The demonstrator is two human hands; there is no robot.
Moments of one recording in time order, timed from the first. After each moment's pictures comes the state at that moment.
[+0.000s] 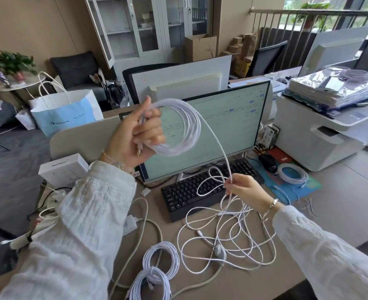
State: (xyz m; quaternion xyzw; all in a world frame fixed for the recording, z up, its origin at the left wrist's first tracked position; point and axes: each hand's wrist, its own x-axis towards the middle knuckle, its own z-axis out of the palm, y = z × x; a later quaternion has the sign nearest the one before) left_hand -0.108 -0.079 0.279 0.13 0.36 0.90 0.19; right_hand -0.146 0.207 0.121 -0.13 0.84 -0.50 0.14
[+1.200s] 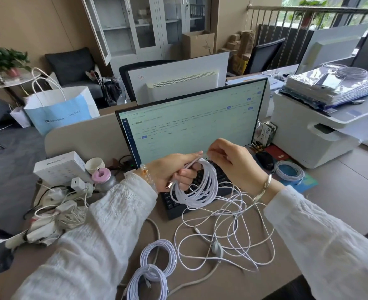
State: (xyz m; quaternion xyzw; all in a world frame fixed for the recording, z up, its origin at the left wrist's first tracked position) left_hand -0.109 -0.015 0.223 -0.06 0.61 0.71 0.36; right_hand -0.134 0.171 0.210 -0.31 0.86 -0.38 -0.12
